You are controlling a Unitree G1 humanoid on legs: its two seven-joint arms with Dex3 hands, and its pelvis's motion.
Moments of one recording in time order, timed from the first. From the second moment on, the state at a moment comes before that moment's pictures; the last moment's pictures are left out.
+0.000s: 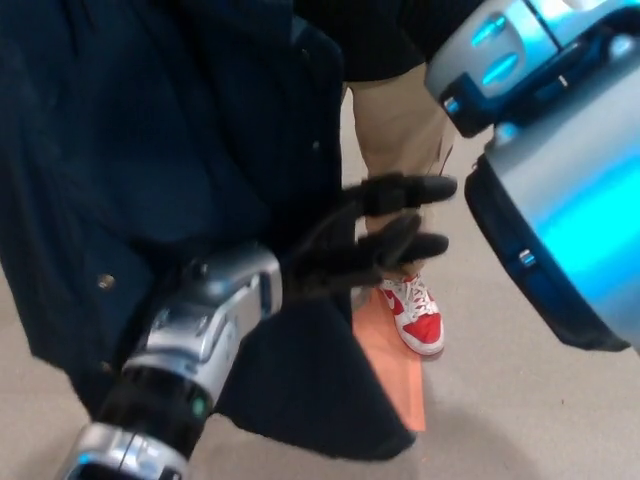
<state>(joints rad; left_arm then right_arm) -0.70 0.08 -0.18 0.59 -0.25 0.20 -0.56 -1.96 0.06 0.34 1.13 -0.51 -0.15 0.09</state>
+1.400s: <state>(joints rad) -1.14 0.23 0.04 1.16 -0.03 -0.01 -0.12 -1.69 -0.24 0.00 0.35 -0.32 0.10 0.48</state>
